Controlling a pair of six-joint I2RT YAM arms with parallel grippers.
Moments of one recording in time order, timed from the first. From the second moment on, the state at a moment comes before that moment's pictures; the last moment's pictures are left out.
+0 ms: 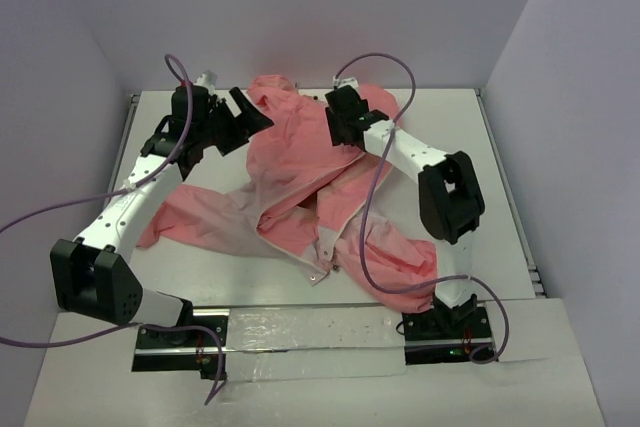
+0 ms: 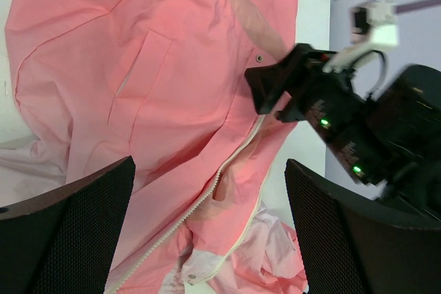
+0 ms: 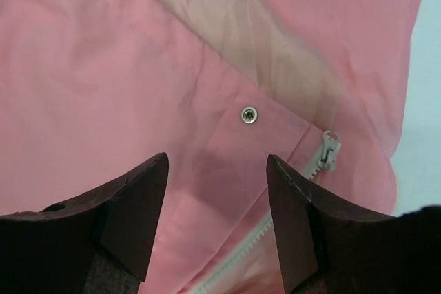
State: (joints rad) left arm -0.30 1.41 1.26 -0.35 0.22 -0.78; right arm 0.50 2.02 1.64 -0.42 0.40 0.18
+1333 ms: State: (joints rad) left arm -0.30 1.41 1.22 -0.33 0.24 -0.78; right arm 0.35 1.89 1.33 -0.14 0.14 0.73
